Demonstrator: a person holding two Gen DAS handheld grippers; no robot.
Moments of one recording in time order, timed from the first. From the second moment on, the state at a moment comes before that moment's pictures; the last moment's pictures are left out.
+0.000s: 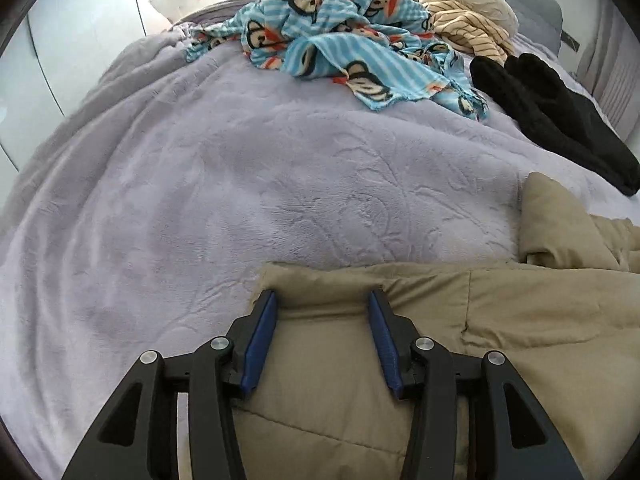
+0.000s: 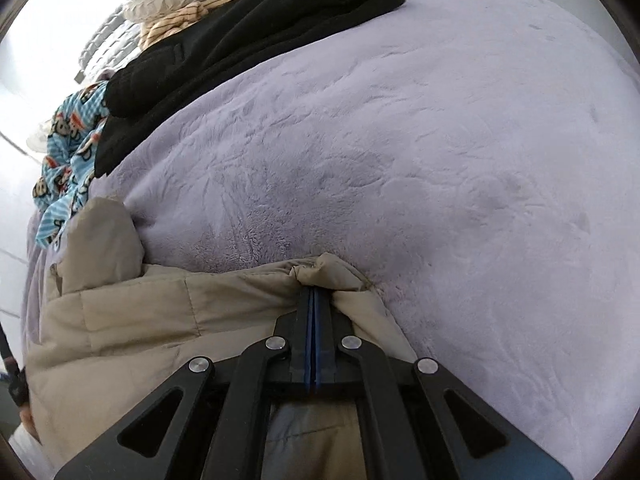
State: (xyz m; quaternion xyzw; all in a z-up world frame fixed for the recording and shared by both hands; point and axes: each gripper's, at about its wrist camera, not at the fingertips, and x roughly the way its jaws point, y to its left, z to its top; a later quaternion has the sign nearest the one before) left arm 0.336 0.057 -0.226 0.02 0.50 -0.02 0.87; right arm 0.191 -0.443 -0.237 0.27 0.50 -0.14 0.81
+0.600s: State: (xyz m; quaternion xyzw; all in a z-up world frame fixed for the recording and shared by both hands) left arm 0.191 0.104 -0.167 -0.04 0.53 -0.01 0.85; right arm 0.057 -0.382 -0.158 0.32 0.48 -0.12 0.81
